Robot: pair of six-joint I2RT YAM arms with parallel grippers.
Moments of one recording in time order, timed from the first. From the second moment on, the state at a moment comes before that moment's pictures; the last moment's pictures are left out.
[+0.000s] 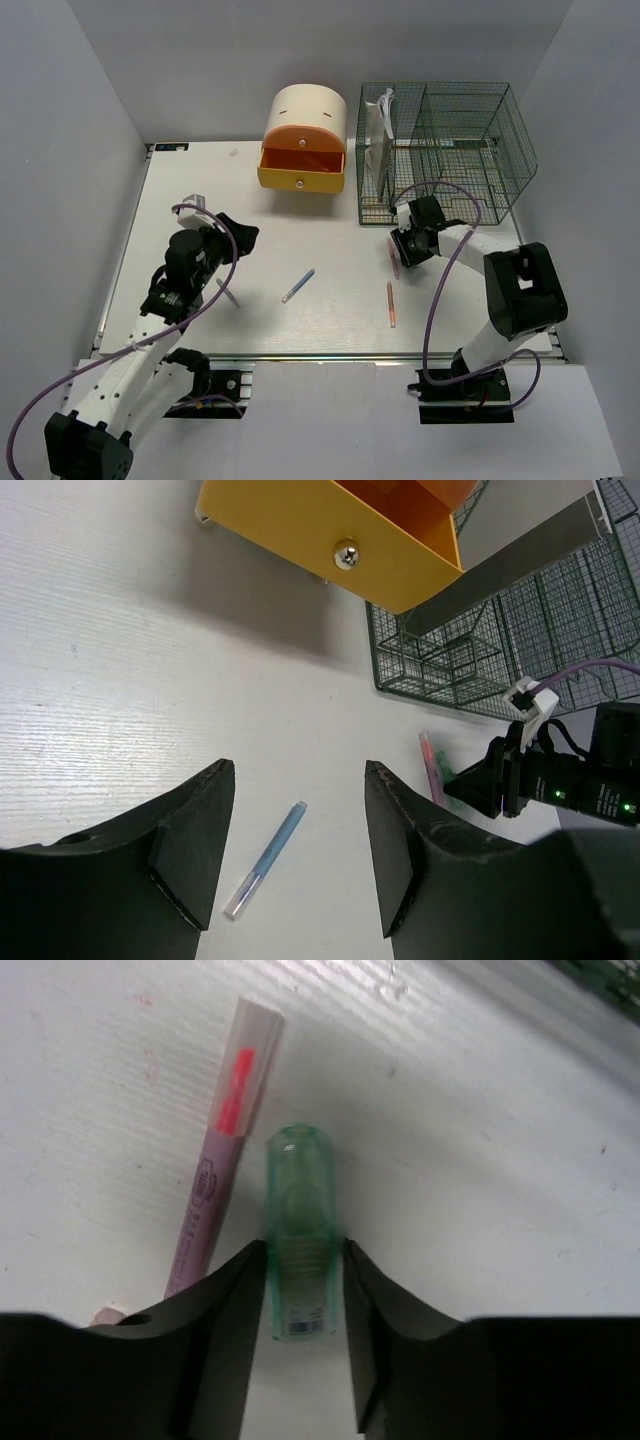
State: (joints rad) left arm -0.33 0.75 0.58 -0.08 -0.02 -0.65; right arm 0.30 1.62 0.88 -0.34 -0.05 -0.20
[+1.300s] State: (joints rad) left arm -0.34 0.78 0.58 -0.01 0.02 -0.66; right arm 0.43 1.95 1.94 -0.34 -0.71 -0.70
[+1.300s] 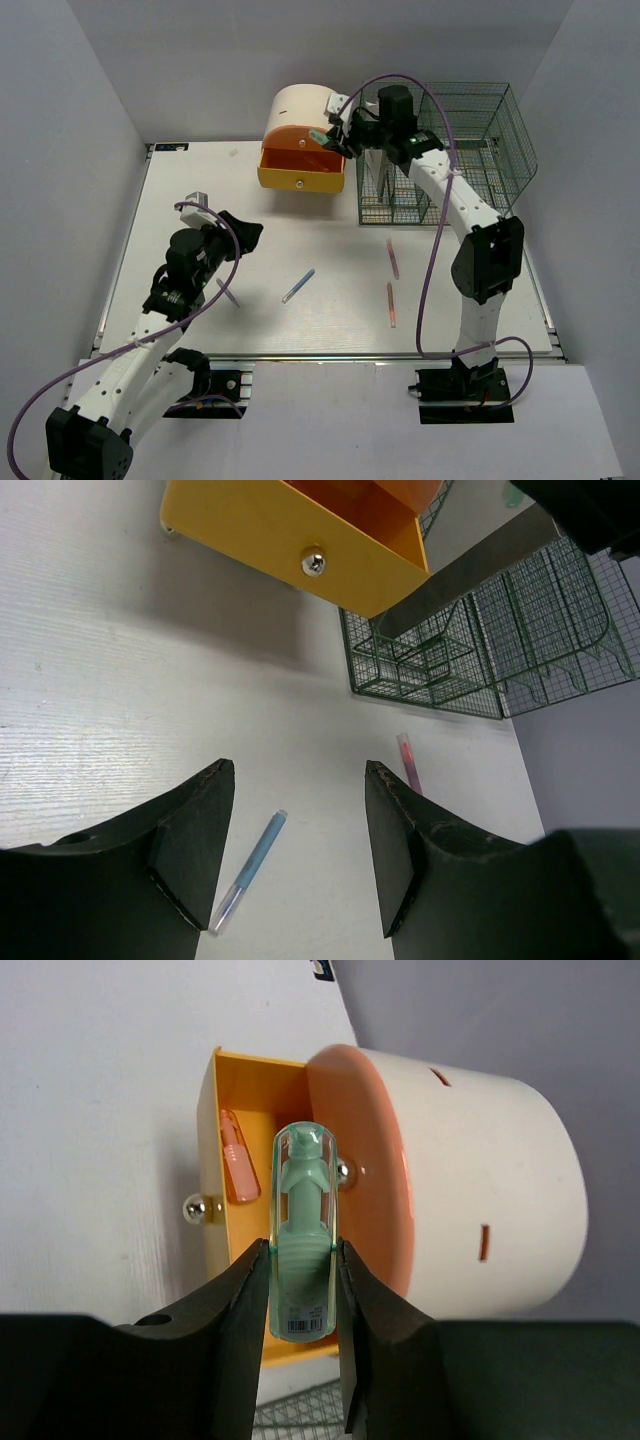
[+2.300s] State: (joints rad) left arm -0.34 0.76 0.57 -0.03 0.02 -0.66; right arm 0.49 2.08 1.96 -0.32 -0.67 -0.77
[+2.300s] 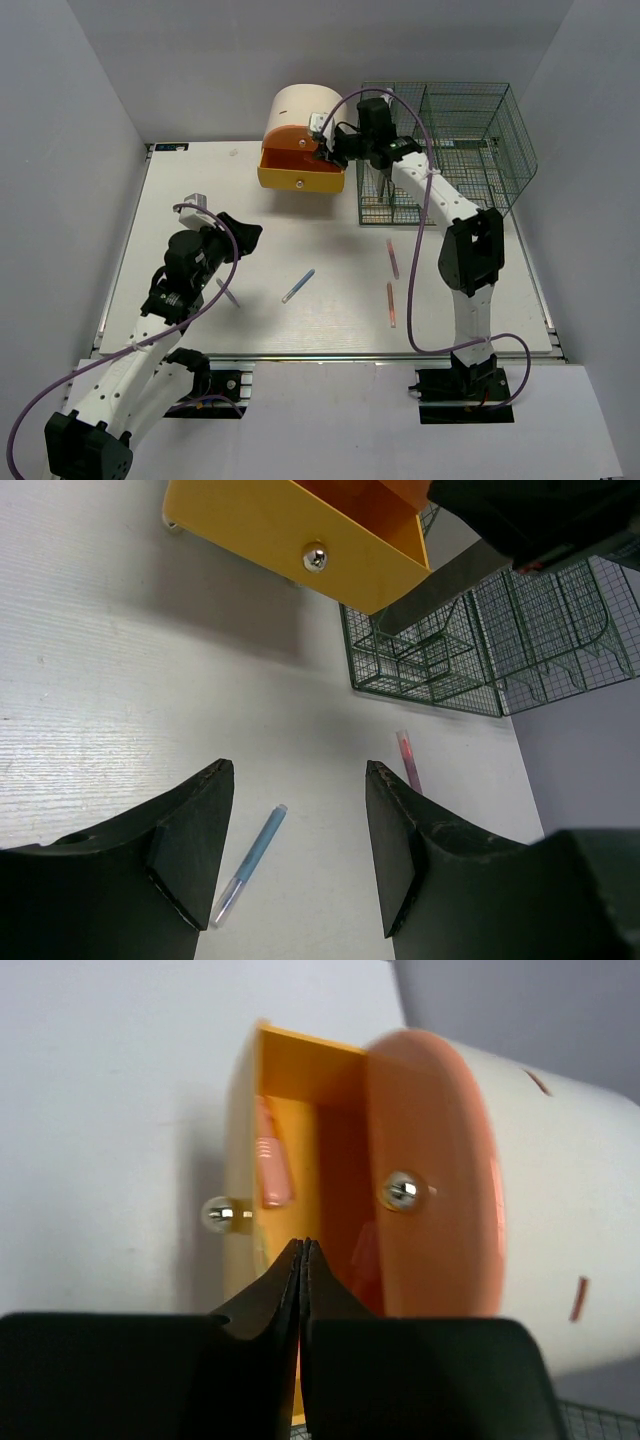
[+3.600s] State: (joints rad) left arm -0.34 0.74 0.57 -0.06 0.02 -0.66; right arm 0.62 2.22 2.03 -0.43 -0.21 -0.97
